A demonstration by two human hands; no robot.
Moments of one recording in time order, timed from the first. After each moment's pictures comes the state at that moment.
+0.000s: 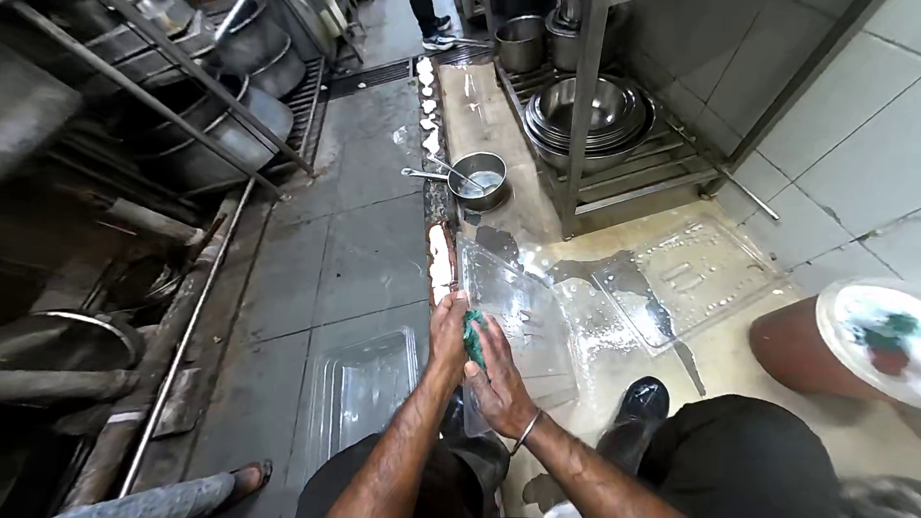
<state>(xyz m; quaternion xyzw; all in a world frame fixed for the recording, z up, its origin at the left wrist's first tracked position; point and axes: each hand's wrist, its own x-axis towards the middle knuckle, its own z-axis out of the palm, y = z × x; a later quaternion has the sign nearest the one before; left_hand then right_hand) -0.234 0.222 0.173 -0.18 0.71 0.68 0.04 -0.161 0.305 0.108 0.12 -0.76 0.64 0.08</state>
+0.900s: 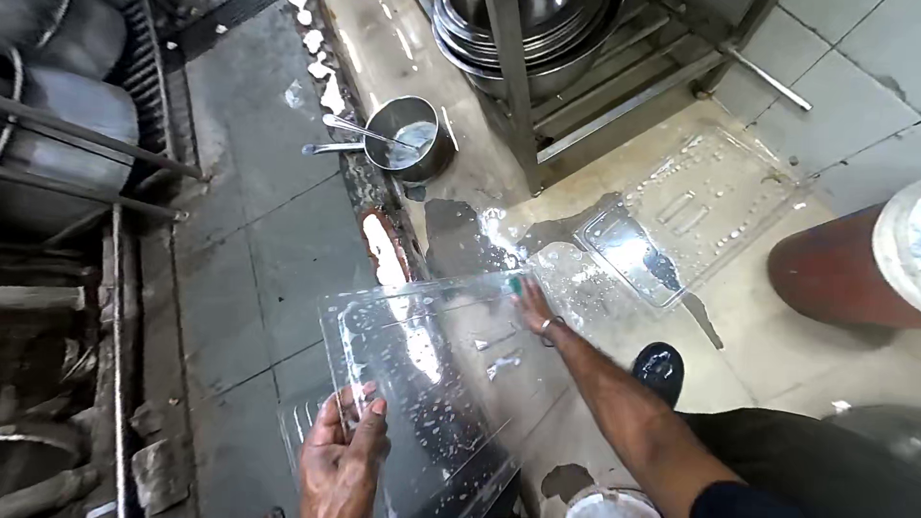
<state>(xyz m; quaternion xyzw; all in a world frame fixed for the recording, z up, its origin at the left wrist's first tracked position) -0.235 0.186 0.155 -0.15 0.82 0.55 0.04 -0.306 0.424 -0.161 -0.10 -0.84 0.50 -0.19</state>
